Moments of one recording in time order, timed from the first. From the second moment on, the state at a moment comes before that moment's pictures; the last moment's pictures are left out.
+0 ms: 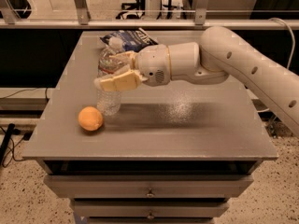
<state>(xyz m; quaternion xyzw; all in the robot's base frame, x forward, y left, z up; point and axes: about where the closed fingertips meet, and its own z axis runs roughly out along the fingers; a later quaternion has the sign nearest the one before) 0.528 0.084 0.940 -0.53 0.53 0.46 0.47</state>
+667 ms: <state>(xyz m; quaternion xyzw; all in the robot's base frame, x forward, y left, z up) 0.524 0.084 0.935 -0.54 0.53 0.46 0.46</state>
